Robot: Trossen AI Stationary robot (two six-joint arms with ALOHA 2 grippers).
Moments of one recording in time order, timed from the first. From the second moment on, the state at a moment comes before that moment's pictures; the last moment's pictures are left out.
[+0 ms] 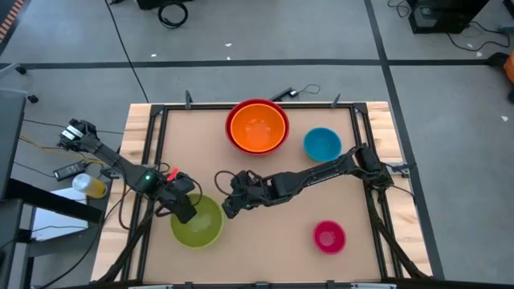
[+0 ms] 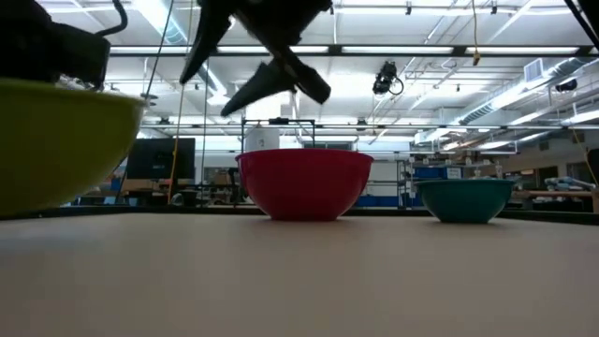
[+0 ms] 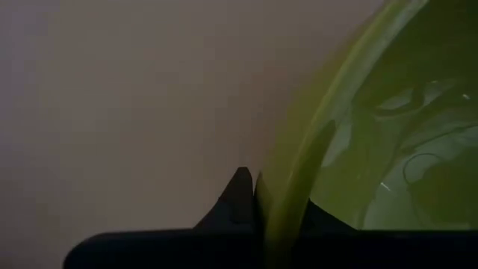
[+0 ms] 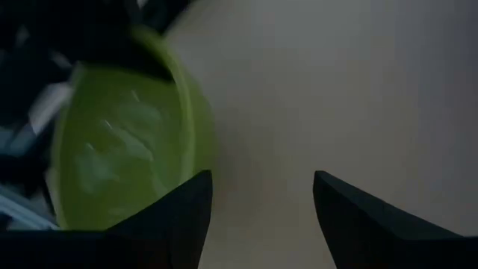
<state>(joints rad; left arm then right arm) -0.55 1.07 0.69 -0.88 -0.19 -1.20 0.23 2.11 1.77 -0.49 0.31 1.02</state>
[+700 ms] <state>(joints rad) -0.27 1.00 0.69 -0.81 -0.19 -0.68 0.16 2.13 1.78 -0.42 0.15 0.95</state>
